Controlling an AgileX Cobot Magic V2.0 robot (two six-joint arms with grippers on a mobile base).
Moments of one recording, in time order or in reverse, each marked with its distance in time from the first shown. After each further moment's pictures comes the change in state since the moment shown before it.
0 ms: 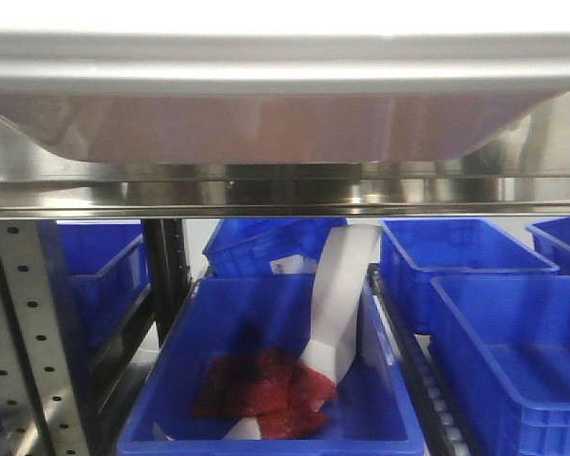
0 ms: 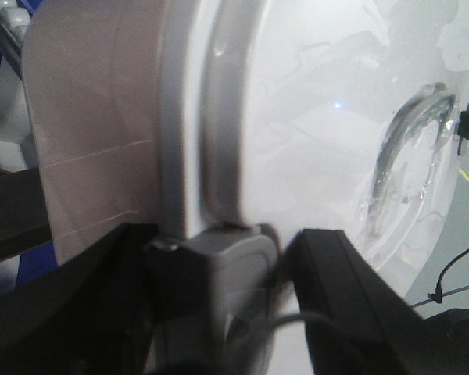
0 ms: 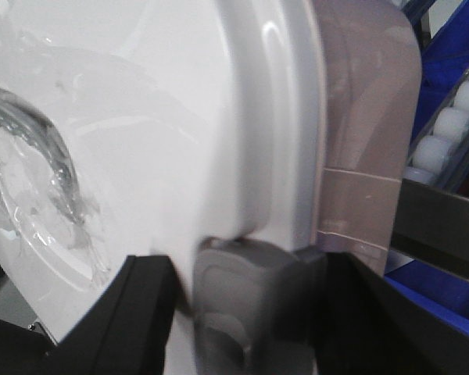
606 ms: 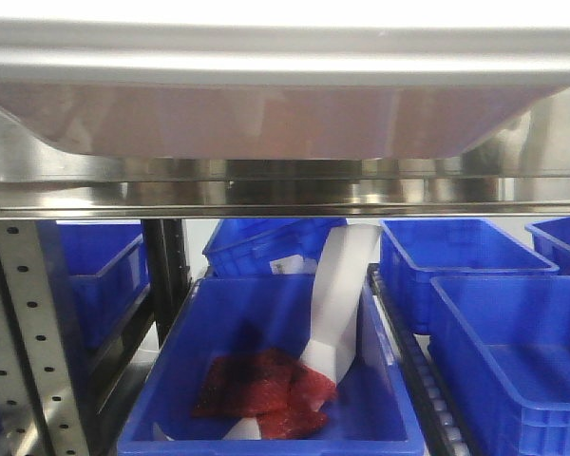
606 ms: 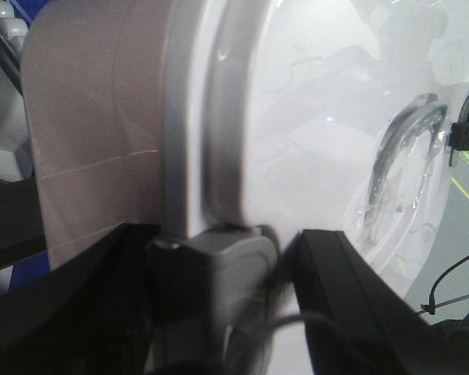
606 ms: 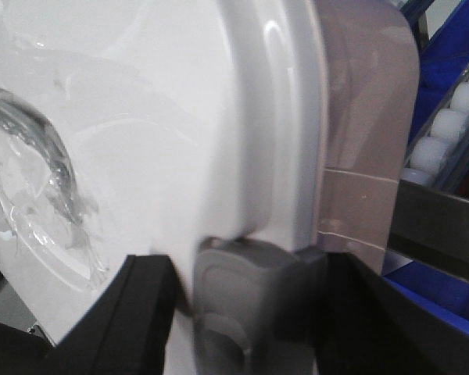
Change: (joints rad) left arm 0.000 0.000 0.000 -0.024 -0.008 0.000; right arm 0.000 0.000 0.000 0.000 -0.005 0.000
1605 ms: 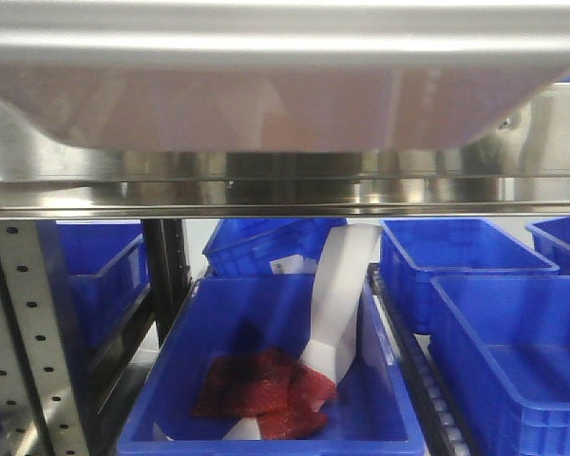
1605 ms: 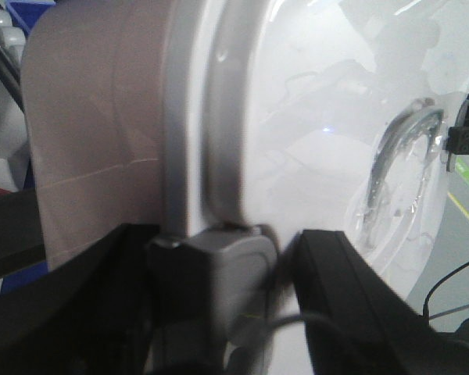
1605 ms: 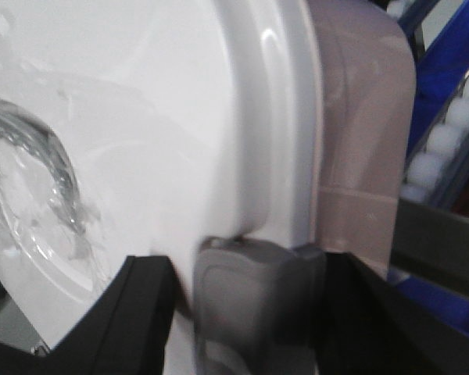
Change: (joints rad) left arm 0.002 0.015 -0.005 -0.037 -0.010 0.000; right arm 0.000 0.005 -0.027 0.022 -0.019 0.025
